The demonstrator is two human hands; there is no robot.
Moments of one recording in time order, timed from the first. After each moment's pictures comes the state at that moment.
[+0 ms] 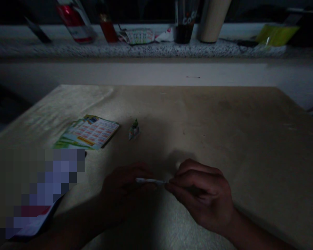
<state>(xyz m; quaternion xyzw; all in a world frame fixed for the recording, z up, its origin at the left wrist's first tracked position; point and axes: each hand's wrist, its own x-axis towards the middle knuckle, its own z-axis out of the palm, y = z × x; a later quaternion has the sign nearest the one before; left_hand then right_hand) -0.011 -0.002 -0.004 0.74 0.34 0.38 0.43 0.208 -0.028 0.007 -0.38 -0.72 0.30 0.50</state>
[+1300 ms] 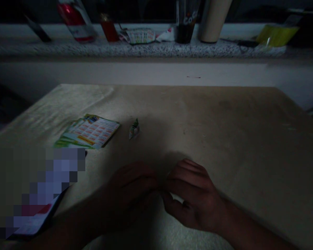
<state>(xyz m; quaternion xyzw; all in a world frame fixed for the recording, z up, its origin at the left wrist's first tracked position) -0.015 -0.002 0.001 0.89 0.24 0.33 0.20 0.199 -0.018 0.003 -0.29 -0.83 0.17 0.44</state>
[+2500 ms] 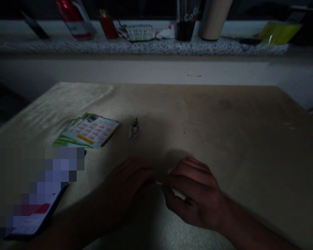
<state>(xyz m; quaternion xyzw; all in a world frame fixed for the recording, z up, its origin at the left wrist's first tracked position) -0.019 -0.003 0.004 0.90 0.30 0.24 0.19 0.200 -0.019 0.006 -0.31 -0.82 0.16 0.46</state>
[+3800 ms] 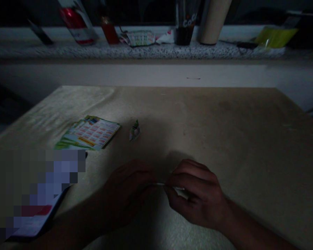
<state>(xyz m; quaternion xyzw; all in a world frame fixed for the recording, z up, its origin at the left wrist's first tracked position) -0.022 -0.002 0.001 0.88 0.28 0.31 0.20 0.202 -0.018 0.005 -0.33 -0.79 0.19 0.48</state>
